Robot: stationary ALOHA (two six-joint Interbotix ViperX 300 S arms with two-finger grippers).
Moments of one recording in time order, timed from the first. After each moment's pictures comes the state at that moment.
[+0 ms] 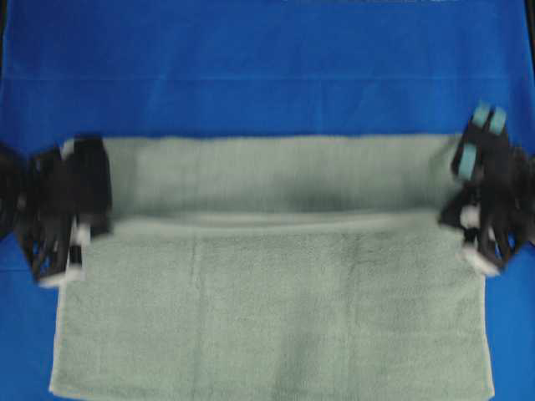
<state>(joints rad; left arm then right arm) -0.27 -0.50 0.96 -0.03 0.57 -0.40 0.29 -0.59 1.01 -0.14 0.73 0.89</state>
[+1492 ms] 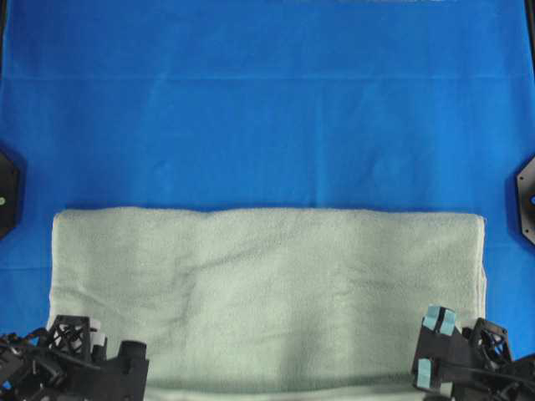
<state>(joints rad) -0.79 0.00 0.66 -0.02 0.47 -0.70 0.85 -0.02 0.68 -0.18 0.57 1.38</state>
